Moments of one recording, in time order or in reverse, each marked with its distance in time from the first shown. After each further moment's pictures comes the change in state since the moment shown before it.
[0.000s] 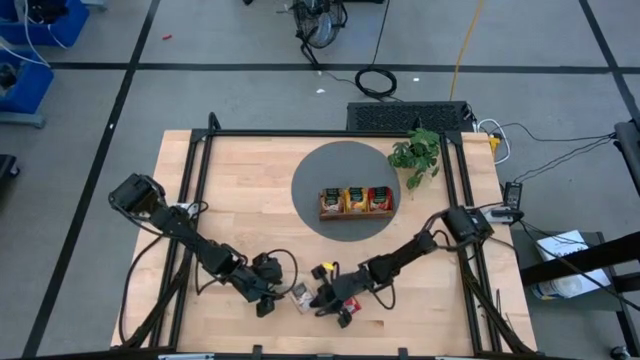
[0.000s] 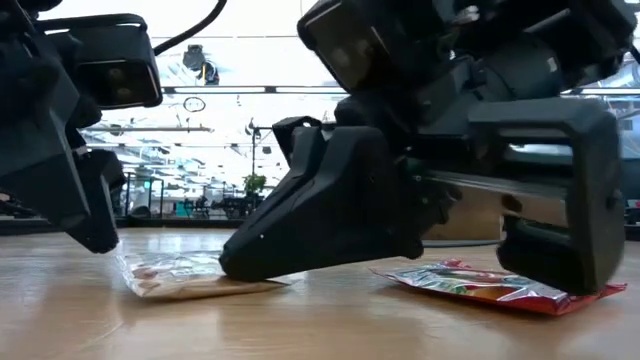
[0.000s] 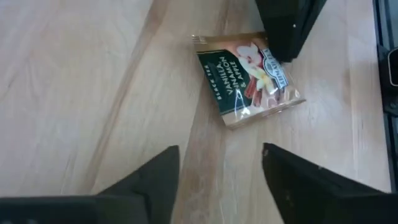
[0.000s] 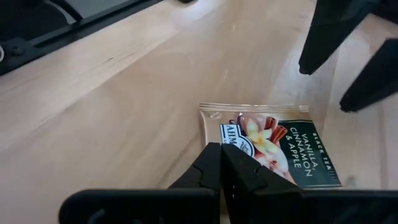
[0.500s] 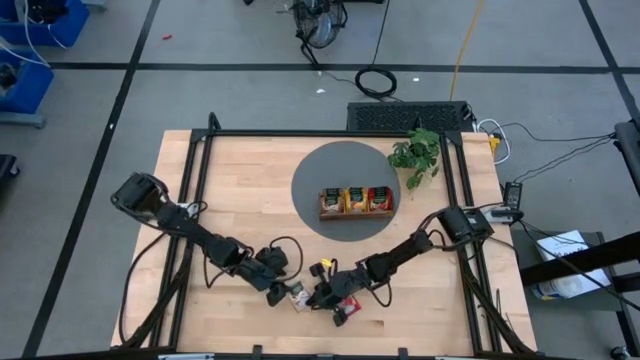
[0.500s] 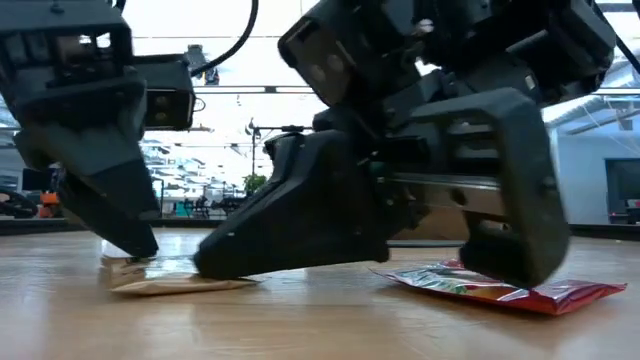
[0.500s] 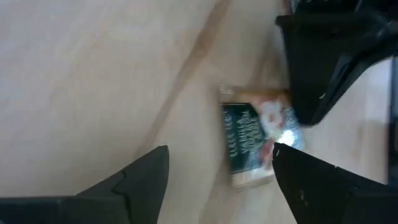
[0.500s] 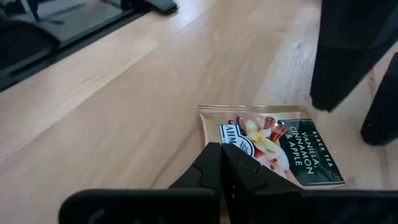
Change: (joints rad) left arm 0.089 0.019 0.002 0.017 0.039 -0.142; right arm -0.026 0.045 0.005 0.005 0.003 0.070
